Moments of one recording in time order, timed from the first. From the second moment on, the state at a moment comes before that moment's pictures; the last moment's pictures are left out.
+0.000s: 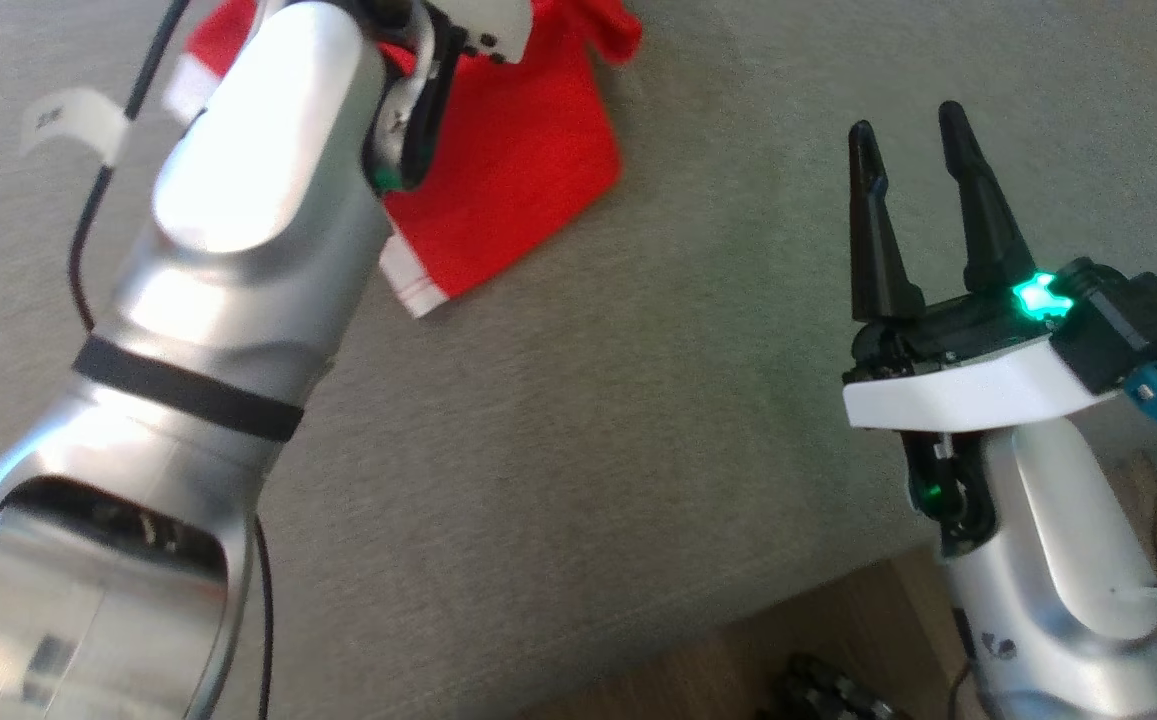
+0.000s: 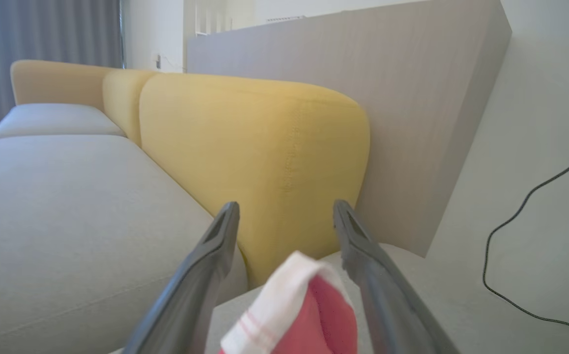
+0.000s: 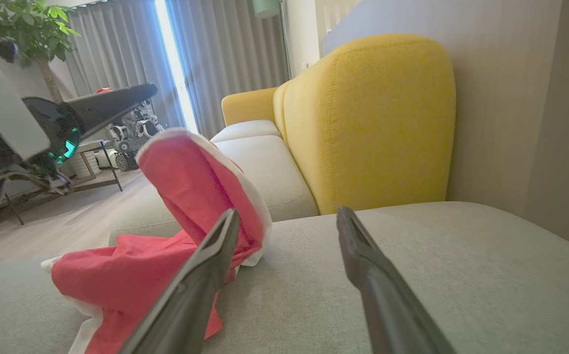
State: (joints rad) left arm -1.17 0.04 -0.63 0.71 -0.48 0.13 -0.25; right arm -0.37 -0.05 0.21 0.12 0.28 0.13 -0.25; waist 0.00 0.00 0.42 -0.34
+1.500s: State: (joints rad) left arm -0.14 0.09 -0.32 0.19 -0.43 0.04 -0.25; right arm -0.09 -0.05 0.09 0.15 0.17 0.13 -0.20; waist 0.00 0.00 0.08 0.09
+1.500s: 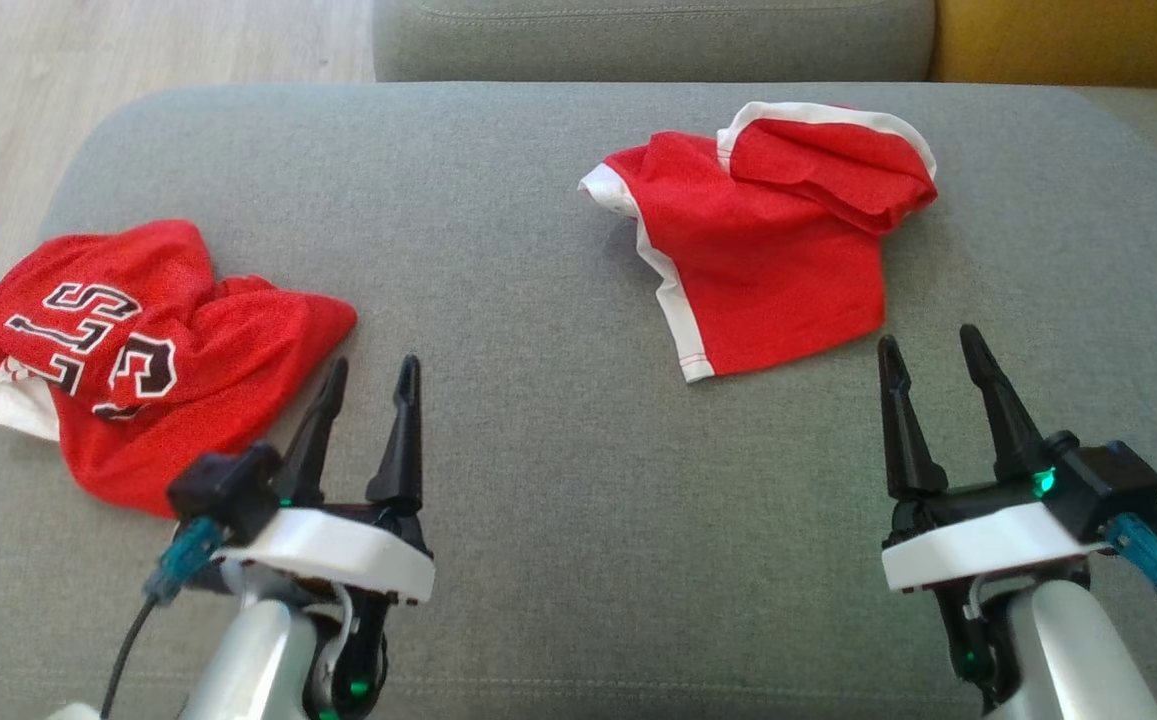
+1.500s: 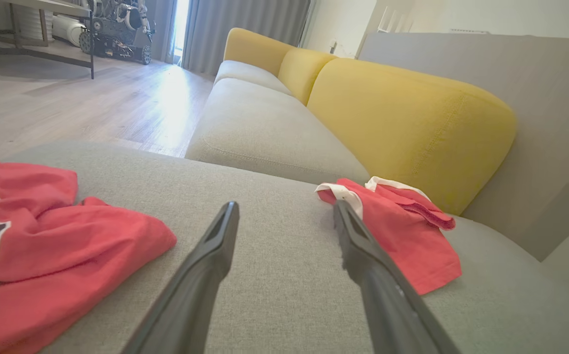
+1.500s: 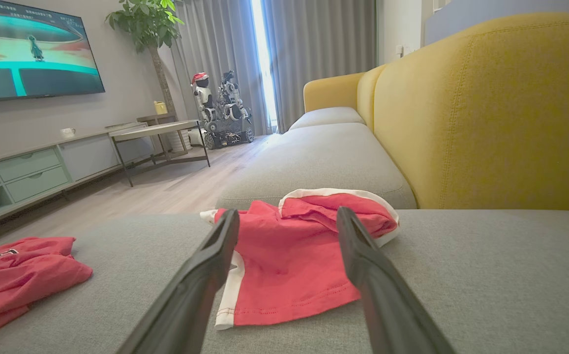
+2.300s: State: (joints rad) left arm -0.15 0.05 -0.32 0.16 -0.44 0.02 -0.25; right arm -0.27 -0.11 0.29 0.36 0.10 0.13 -0.09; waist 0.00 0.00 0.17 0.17
